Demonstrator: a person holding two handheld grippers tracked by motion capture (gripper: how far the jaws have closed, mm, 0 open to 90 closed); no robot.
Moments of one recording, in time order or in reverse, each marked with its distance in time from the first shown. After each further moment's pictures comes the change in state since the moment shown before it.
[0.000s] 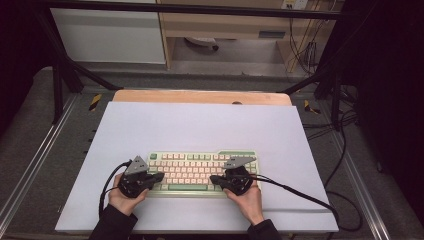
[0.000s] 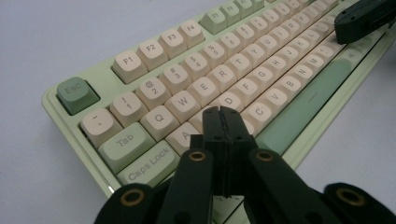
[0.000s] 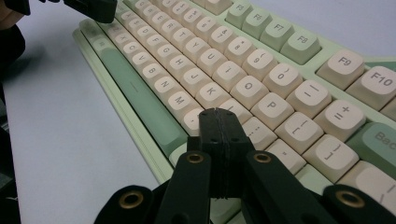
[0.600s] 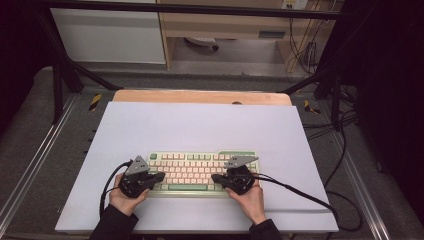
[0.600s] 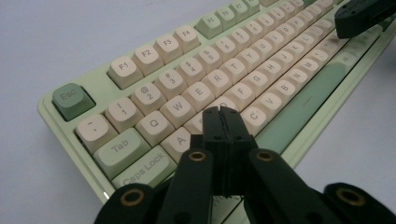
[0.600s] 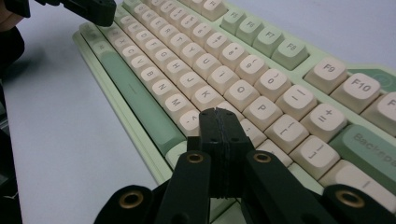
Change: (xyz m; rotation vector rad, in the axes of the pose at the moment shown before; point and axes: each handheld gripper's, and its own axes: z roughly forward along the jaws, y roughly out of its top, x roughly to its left) left arm -0.003 0.003 0.000 -0.009 -0.005 0.006; right arm -0.001 0.003 -0.009 -0.006 -0.014 -0.015
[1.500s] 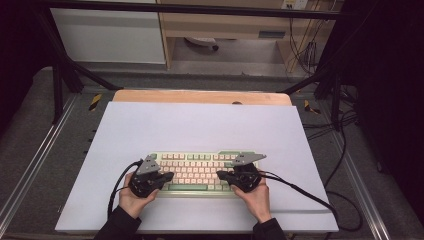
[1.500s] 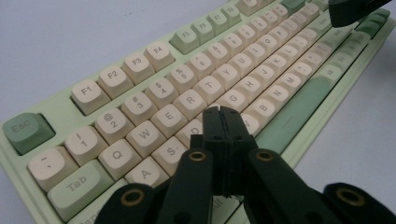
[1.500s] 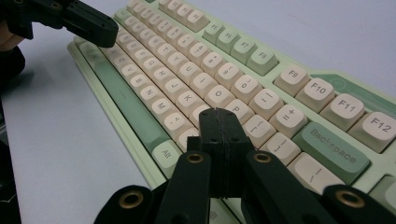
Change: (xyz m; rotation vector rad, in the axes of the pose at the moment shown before) left arm -0.017 0.012 0.016 0.004 -0.011 0.019; right arm -0.008 0.001 -0.015 -0.026 -0.022 0.008
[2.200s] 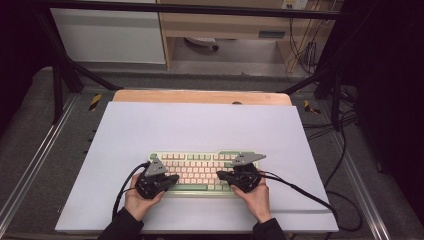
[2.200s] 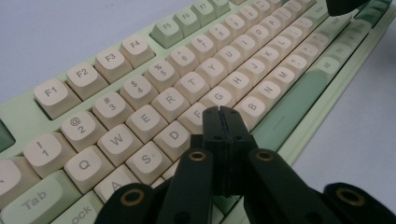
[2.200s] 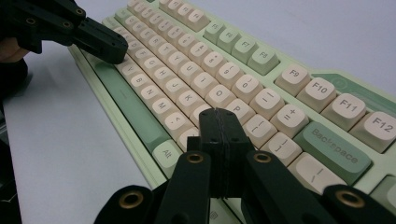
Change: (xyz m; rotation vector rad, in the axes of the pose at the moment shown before) left arm -0.009 0.000 0.012 0.028 -0.006 0.017; right arm 0.000 0.000 0.000 0.000 0.001 0.000
